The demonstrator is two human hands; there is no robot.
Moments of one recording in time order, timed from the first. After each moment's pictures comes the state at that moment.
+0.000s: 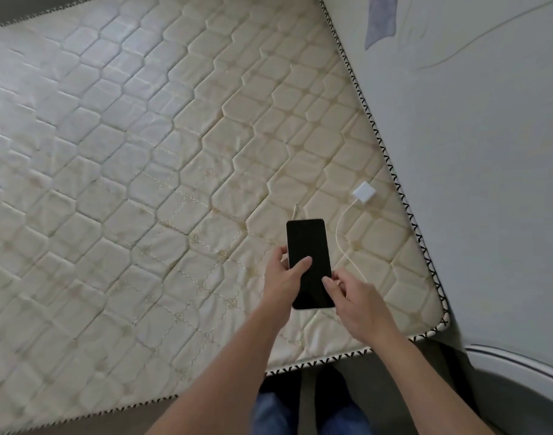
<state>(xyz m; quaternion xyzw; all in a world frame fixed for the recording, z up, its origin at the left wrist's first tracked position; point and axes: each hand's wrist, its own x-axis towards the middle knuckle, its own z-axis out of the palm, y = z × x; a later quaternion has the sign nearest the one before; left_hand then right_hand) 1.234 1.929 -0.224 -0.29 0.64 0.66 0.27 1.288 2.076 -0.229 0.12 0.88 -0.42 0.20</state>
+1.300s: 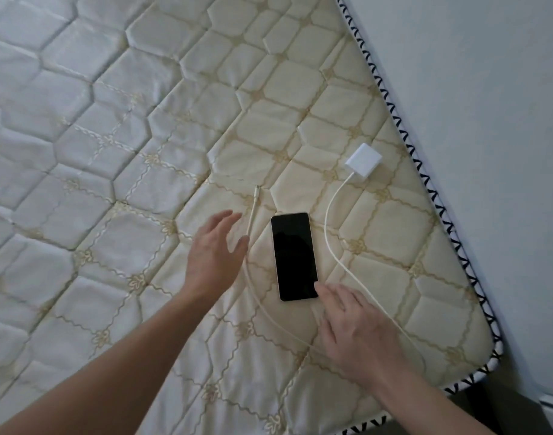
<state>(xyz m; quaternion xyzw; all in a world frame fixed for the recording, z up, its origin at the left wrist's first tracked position) 1.120 1.888 -0.478 0.03 0.94 0.32 0.14 1.272 2.096 -0.451 0.01 0.97 -0.14 0.19</state>
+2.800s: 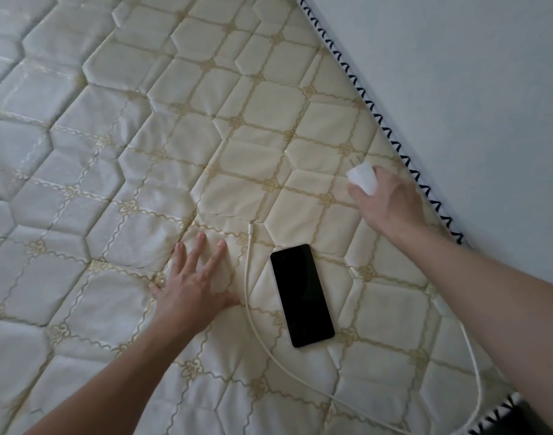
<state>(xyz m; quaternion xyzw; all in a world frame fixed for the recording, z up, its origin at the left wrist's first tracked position) 1.064 1.846 -0.515 0.12 0.94 0.08 0.32 1.062 2.184 -0.469 0.31 0.93 -0.21 0.06</state>
